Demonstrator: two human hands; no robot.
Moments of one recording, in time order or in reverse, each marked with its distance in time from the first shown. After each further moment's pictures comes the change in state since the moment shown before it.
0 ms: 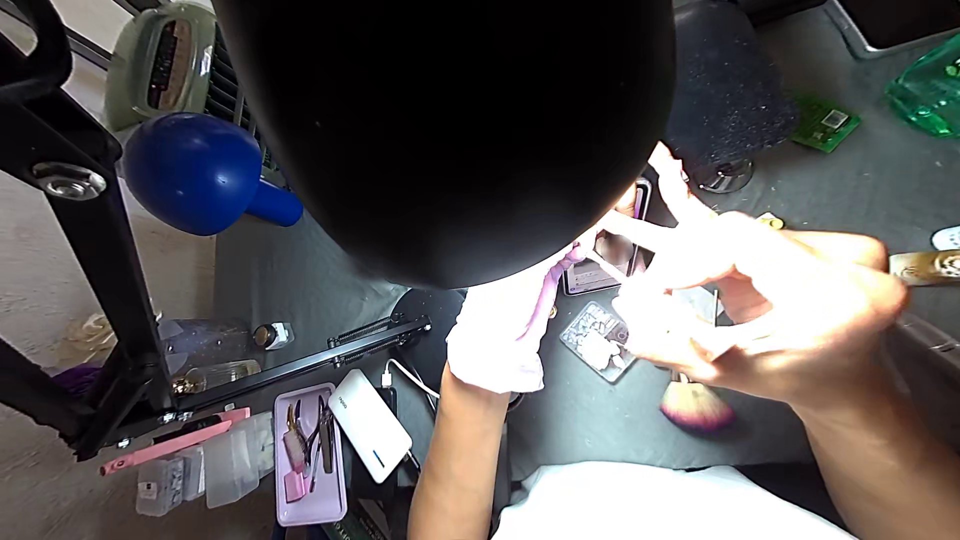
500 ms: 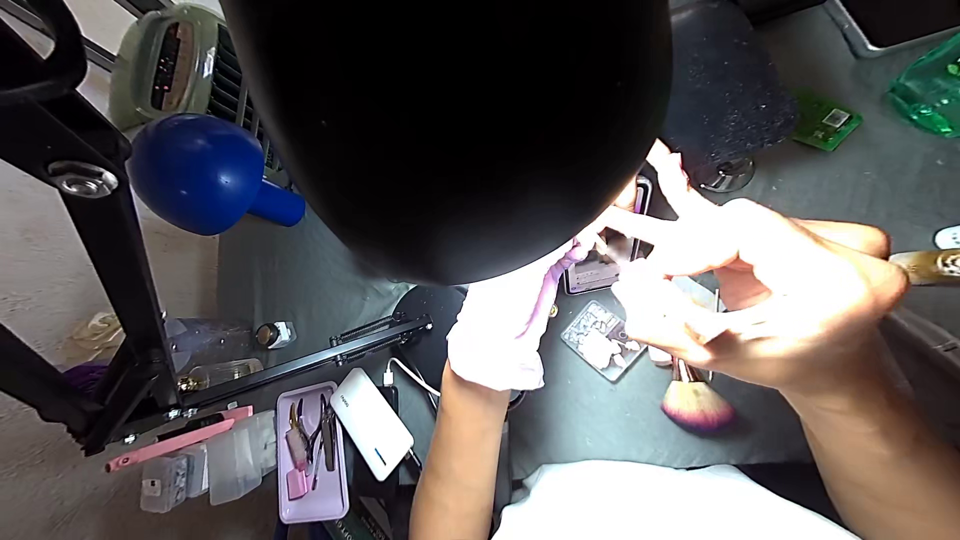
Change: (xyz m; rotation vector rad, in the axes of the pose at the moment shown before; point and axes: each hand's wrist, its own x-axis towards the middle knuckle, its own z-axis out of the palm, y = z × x) left_hand -0.001 0.001 -0.004 -0.016 -0.072 0.000; right_hand 0.003 0.003 -0.001 -0.020 0.015 -0.006
